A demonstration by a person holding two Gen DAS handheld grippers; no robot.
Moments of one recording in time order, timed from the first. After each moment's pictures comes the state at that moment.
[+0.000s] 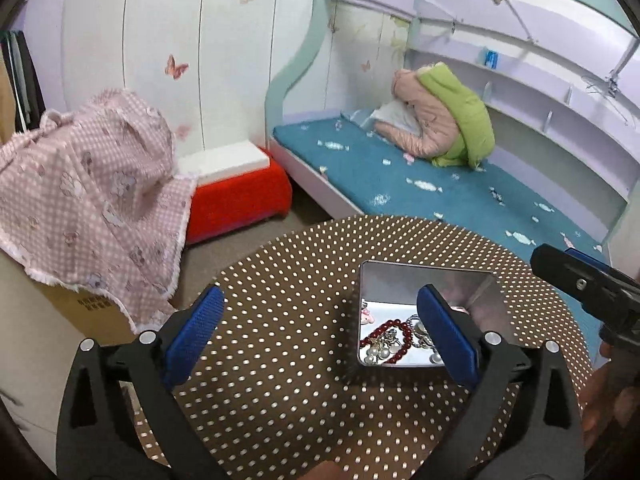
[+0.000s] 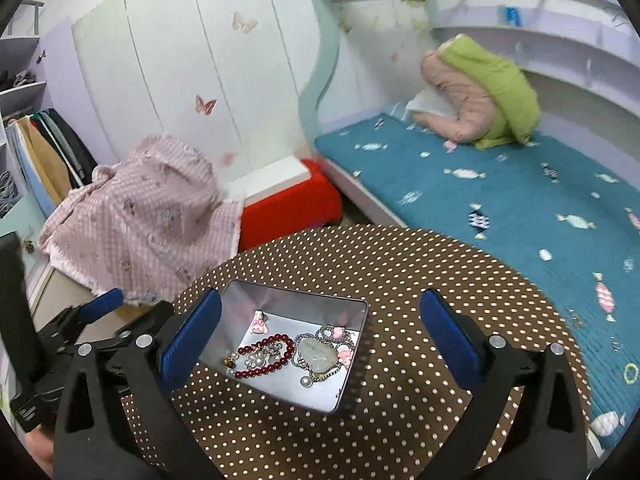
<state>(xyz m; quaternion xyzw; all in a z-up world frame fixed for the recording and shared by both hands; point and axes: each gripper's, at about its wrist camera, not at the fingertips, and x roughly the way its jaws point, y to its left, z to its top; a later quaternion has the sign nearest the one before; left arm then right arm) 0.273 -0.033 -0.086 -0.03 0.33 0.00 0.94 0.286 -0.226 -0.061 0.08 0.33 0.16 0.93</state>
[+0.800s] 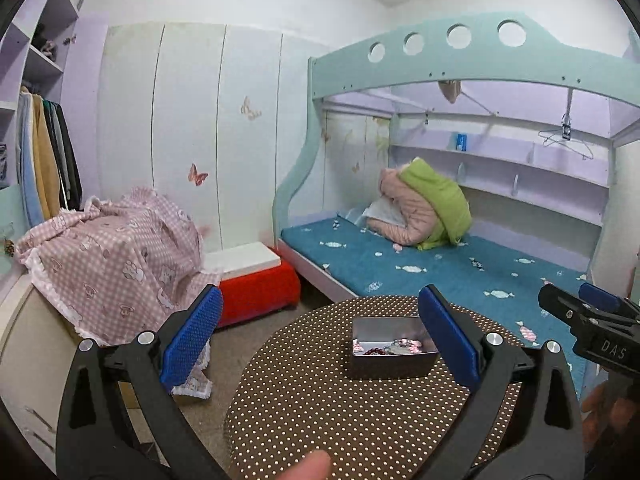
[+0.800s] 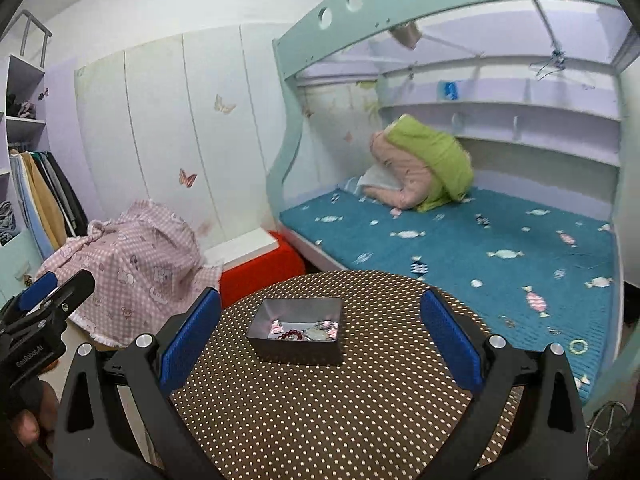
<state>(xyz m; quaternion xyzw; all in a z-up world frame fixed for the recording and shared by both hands) 0.067 -0.013 0.052 0.01 0.15 -0.01 0.99 0.096 -0.237 0.032 0.08 0.20 0.05 0.97</state>
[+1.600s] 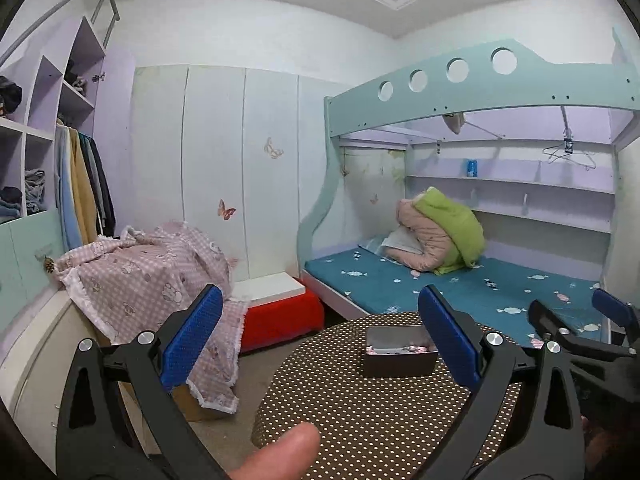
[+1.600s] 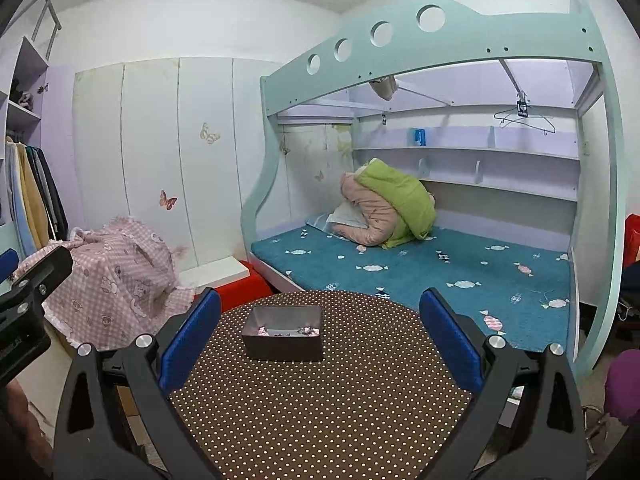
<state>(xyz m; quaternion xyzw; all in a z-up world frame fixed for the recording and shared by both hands) -0.037 -0.029 0.077 0.02 0.09 0.03 0.99 0.010 -0.208 0.036 0.04 0.14 0.00 0.99</state>
